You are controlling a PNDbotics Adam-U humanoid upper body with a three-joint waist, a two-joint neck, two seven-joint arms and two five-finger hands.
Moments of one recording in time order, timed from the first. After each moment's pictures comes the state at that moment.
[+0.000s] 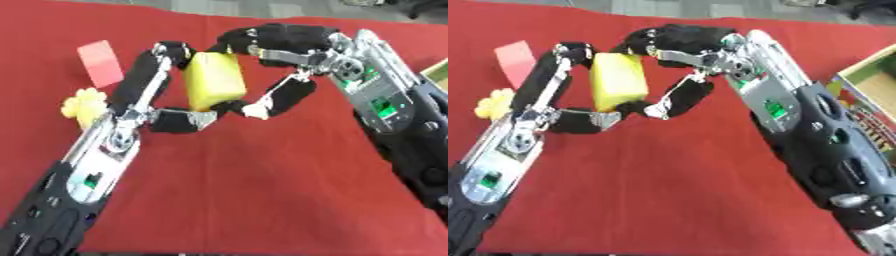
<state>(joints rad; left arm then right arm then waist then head) -0.54 0.31 -0.34 -1.68 -0.62 -0.07 0.10 -0.96 -0.29 0.44 -1.51 0.61 -0.28 0.63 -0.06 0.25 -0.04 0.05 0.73</state>
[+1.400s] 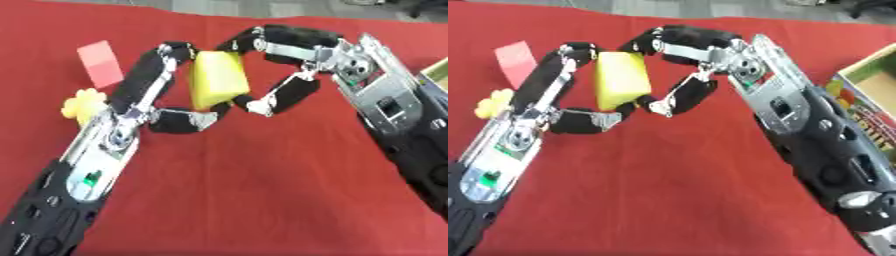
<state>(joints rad) -0.55 0.31 -0.33 -1.69 -0.69 -0.08 -0.02 -0.95 -0.31 0.45 -1.51 0.44 -0.20 0.61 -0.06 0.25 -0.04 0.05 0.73</state>
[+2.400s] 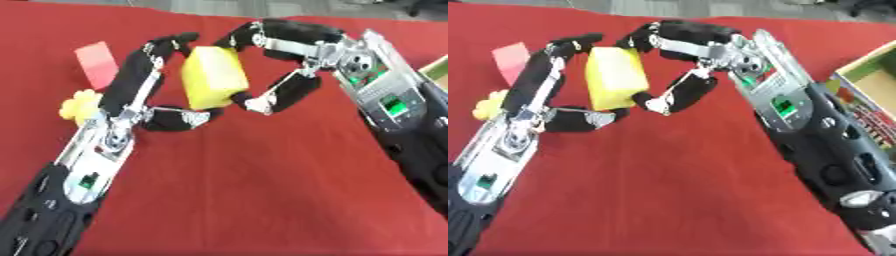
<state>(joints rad) -0.52 0.31 -0.30 -1.68 -0.71 -0.02 0.11 -0.94 -0.31 0.43 -1.56 0.41 -0.18 0.61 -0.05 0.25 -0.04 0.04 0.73</state>
